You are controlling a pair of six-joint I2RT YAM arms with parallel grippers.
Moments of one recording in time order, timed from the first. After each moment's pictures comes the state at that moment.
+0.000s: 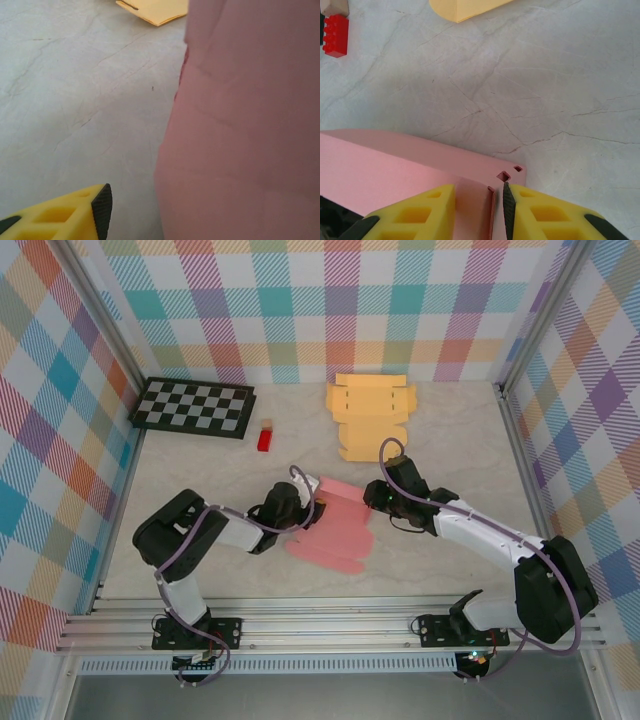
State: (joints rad) left arm -0.66 1.80 0.61 0.65 -0.06 -0.01; right arm 0.59 1.32 0.79 -0.31 0.04 0.81
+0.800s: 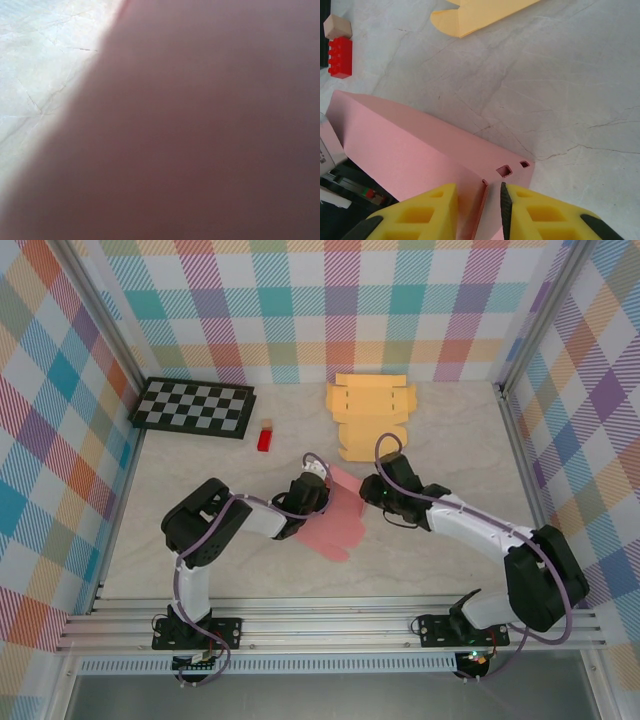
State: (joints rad) left arm -0.72 1.96 0.86 0.50 -0.36 -0.17; right arm 0.62 1.39 0.83 -0.27 0.07 0.90
